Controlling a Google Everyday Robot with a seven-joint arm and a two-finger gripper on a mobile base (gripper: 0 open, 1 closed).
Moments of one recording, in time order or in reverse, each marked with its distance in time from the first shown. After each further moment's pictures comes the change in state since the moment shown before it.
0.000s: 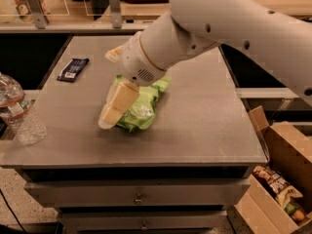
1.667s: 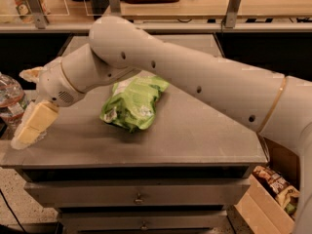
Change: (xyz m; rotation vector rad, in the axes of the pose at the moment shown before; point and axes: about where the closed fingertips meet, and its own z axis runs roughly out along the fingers) arm -0.118 0.033 0.146 -0.222 -0.347 -0.085
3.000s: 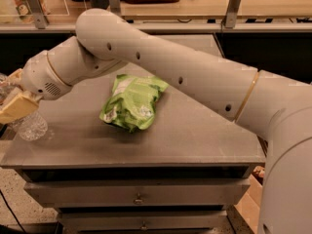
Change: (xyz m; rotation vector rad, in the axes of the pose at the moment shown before) arm -0.024 -0.008 0.020 -0.077 -0.054 0.000
